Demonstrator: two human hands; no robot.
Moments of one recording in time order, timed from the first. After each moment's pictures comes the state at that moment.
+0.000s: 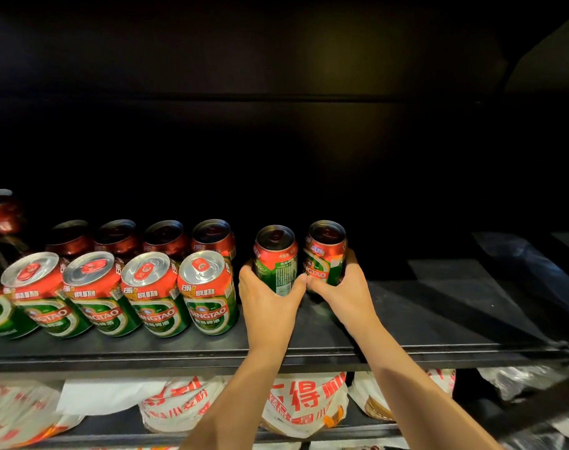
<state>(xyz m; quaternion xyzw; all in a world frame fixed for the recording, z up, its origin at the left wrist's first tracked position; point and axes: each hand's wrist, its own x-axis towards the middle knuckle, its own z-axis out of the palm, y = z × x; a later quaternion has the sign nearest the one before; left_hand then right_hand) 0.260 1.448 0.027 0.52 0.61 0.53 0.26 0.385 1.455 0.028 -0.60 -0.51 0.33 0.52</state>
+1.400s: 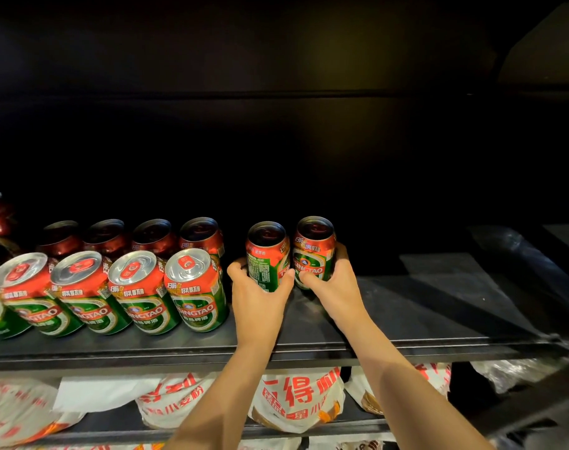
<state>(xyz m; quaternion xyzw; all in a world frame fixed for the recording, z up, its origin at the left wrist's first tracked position) 0.259 1.449 0.025 0.52 0.60 0.54 0.30 0.386 1.454 0.032 -0.58 -0.51 0.35 0.53</state>
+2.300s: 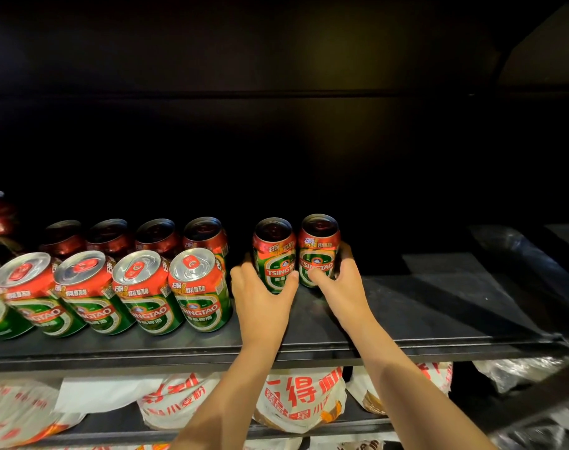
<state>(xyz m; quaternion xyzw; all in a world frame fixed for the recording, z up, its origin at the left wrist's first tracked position) 0.261 1.450 0.023 0.57 0.64 0.49 0.19 0.386 1.455 0.027 -0.57 -0.49 0.35 0.55</state>
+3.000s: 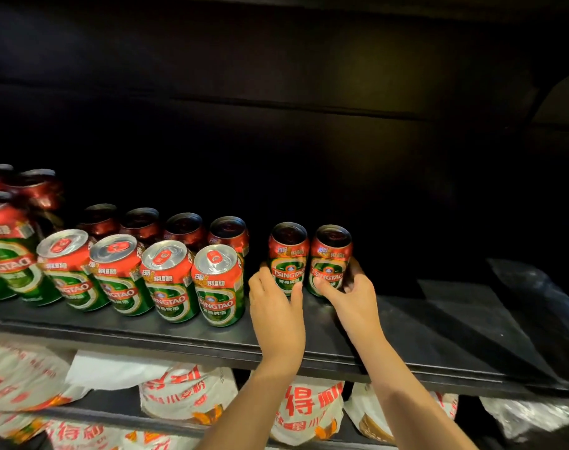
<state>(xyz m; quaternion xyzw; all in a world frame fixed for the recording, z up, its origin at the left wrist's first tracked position) 0.275 1.439 0.024 0.53 0.70 0.46 0.15 0.388 1.456 0.027 -0.57 -0.52 0.34 0.53</state>
